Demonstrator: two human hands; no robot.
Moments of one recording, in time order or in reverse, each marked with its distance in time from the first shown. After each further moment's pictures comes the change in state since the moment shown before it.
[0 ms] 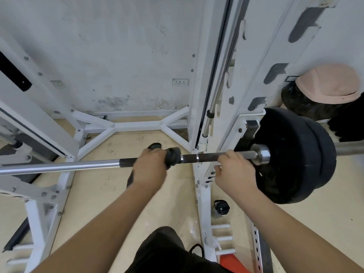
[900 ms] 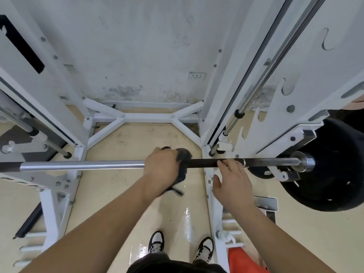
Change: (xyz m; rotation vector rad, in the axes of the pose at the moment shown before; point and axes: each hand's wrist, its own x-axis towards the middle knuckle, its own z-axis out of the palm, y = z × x) left_hand 0.016 -0.124 -0.049 0.051 -0.166 0.119; right_hand -0.009 -0.149 0.042 0.164 0.142 -0.051
